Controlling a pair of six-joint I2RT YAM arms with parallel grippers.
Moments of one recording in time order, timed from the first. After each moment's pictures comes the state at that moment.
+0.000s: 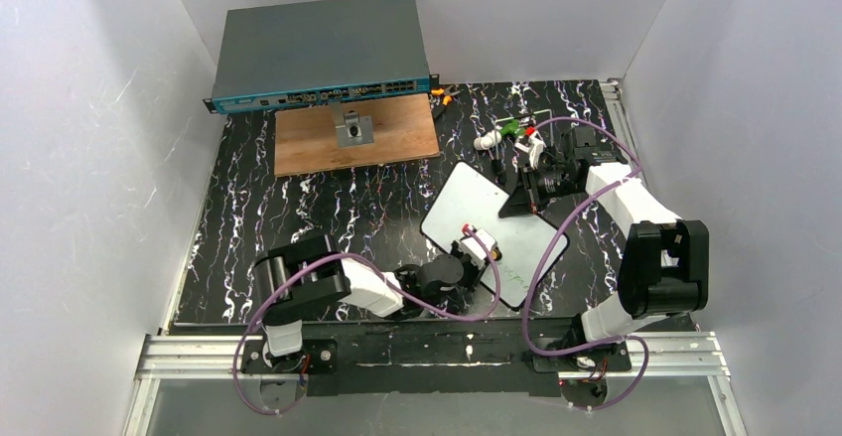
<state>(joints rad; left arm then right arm) -1.26 1.81 0.69 0.82 -0.40 -0.13 0.11 1.52 1.06 -0.75 -0.99 -0.28</state>
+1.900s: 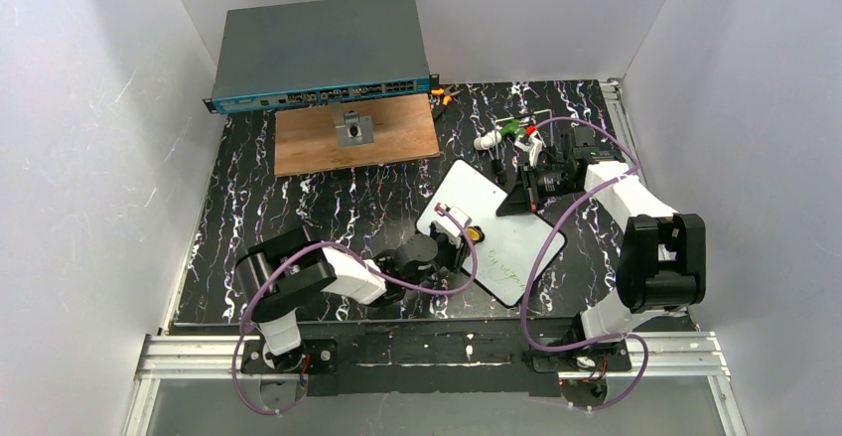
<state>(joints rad) -1.11 1.75 0.61 0.90 -0.27 -0.16 0.10 1.56 1.06 -0.72 -1.06 -0.28</state>
